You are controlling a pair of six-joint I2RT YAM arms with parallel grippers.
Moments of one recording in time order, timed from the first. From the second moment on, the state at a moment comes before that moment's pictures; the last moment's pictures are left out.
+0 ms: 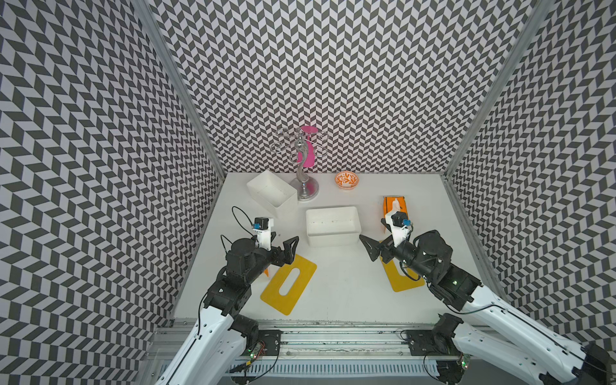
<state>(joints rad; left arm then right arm) -0.34 0.60 0.54 -0.24 0.18 -0.25 0.68 0.86 0.66 -0.01 0.02 0.15</state>
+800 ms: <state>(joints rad) -0.64 0.78 0.52 -0.29 0.01 -0.55 0.60 0.84 0.64 -0.11 -0.12 0.30</state>
